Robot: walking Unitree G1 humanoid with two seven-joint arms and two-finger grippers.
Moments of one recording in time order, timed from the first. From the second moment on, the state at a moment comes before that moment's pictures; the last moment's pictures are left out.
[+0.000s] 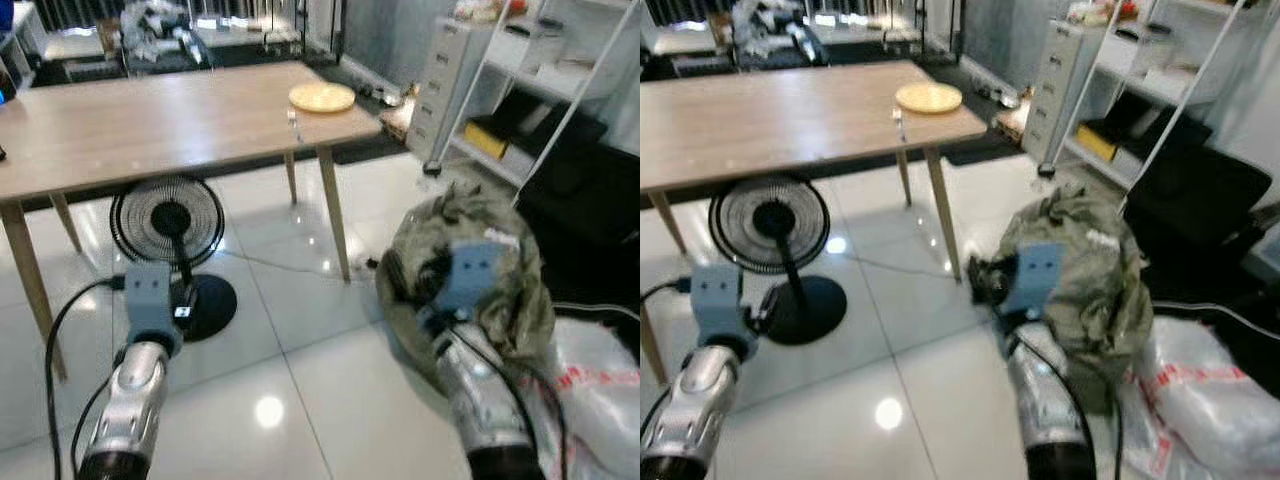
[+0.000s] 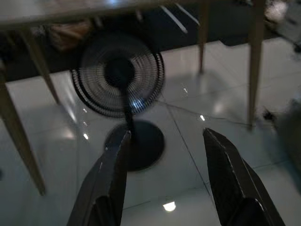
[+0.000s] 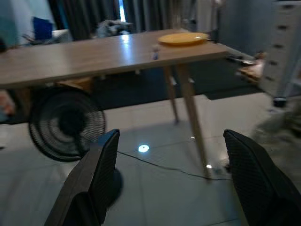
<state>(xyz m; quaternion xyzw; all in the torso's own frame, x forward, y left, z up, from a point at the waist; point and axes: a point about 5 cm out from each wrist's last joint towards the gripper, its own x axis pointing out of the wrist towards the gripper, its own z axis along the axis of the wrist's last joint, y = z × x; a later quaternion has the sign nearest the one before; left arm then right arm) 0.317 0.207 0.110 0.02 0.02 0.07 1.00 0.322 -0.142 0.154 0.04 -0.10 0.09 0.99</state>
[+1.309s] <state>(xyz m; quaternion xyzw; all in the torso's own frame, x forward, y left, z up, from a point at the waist) 0.320 0.179 0.144 0.02 -0.01 0.02 1.00 0.321 -0.162 0.169 0.03 -0.08 0.03 1.00</state>
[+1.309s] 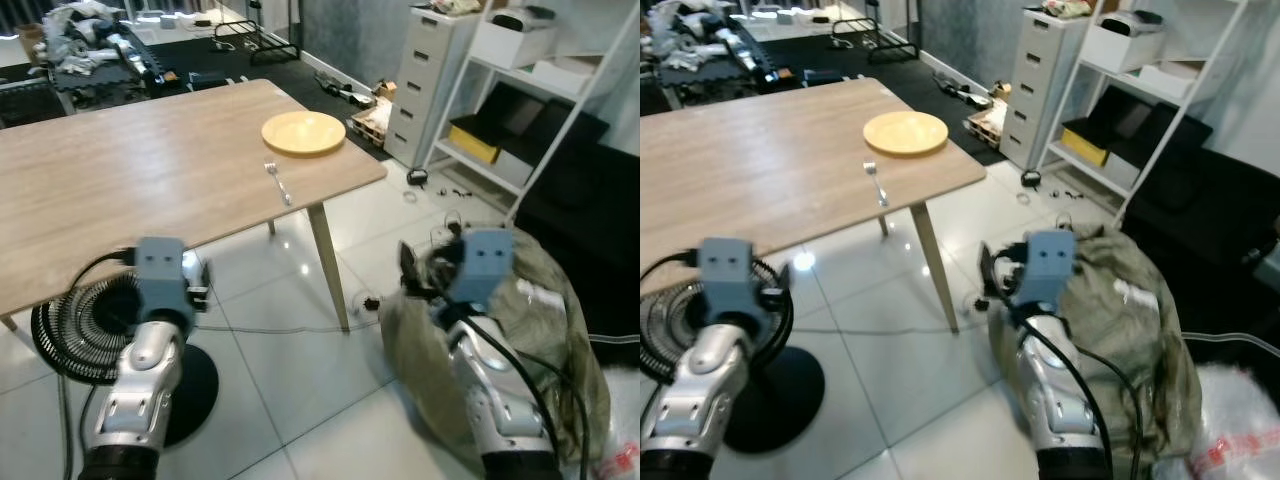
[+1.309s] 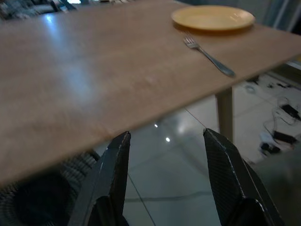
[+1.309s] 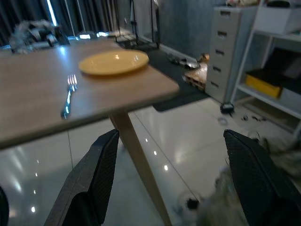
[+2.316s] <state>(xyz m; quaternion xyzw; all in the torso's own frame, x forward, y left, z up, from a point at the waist) 0.321 0.180 0.161 0.04 -0.03 0.02 1.00 0.323 -0.150 0.181 0.03 -0.10 0.04 0.99</state>
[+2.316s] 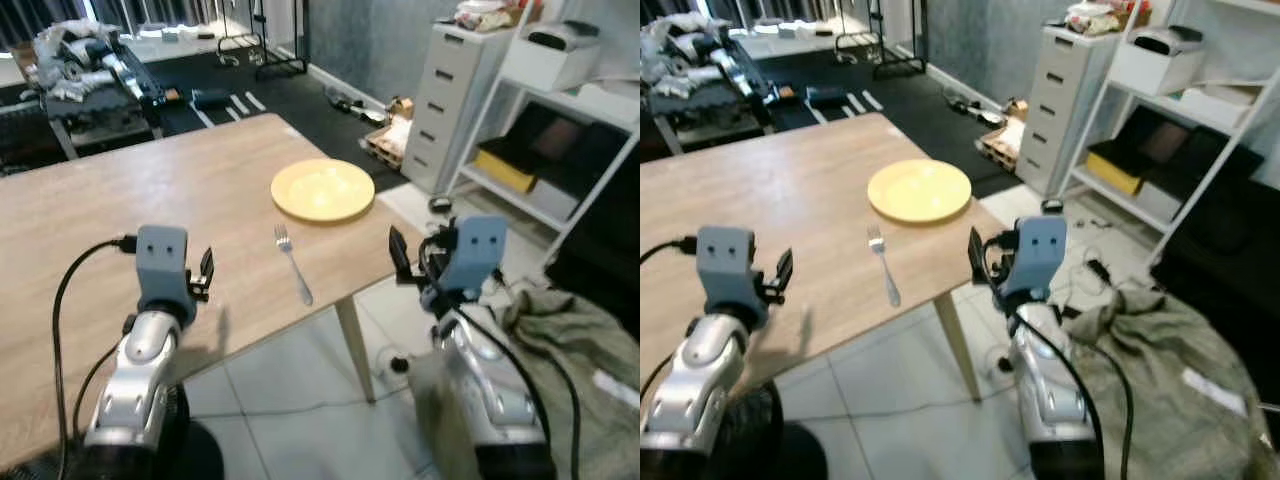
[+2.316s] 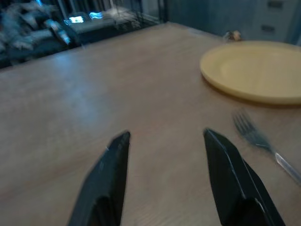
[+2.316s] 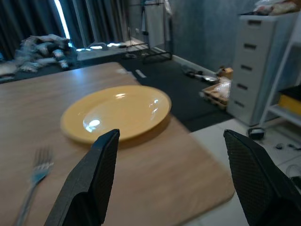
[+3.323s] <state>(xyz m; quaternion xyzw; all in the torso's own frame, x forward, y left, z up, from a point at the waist) 0.316 0.173 0.157 0.04 -0.02 -0.01 1.00 0.321 -0.147 0.183 0.02 -0.10 0.06 0.99</state>
